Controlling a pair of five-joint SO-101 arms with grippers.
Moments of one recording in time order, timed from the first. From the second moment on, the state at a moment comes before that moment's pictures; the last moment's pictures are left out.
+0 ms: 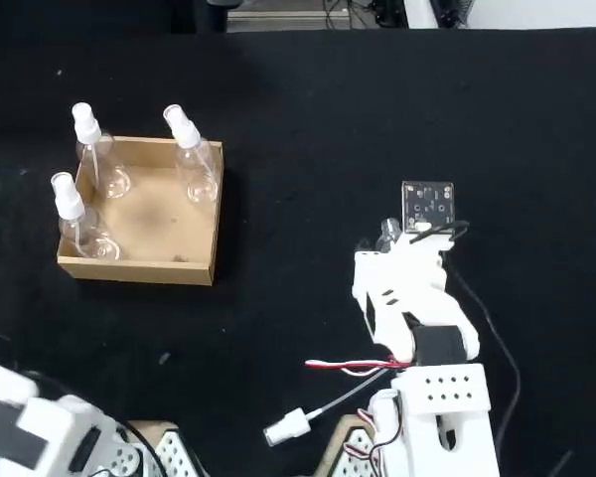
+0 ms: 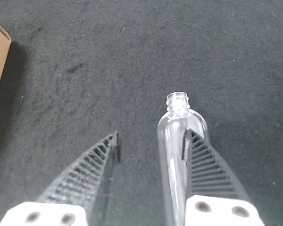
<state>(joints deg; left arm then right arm) -73.9 -15.7 81.4 -71.6 -5.4 -2.6 -69.1 76.1 45.7 -3.1</state>
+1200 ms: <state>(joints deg) -74.1 -44.9 79.4 -26.1 -16.1 -2.6 -69.1 76.1 45.7 -3.1</state>
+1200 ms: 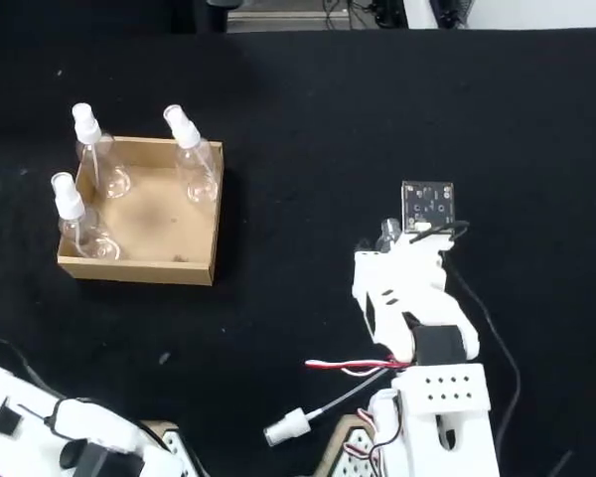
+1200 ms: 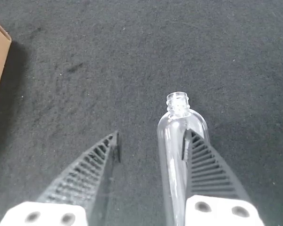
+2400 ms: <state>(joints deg) -73.1 4.8 55.9 -46.9 -16.4 -2.6 -69.1 76.1 45.7 -3.1</state>
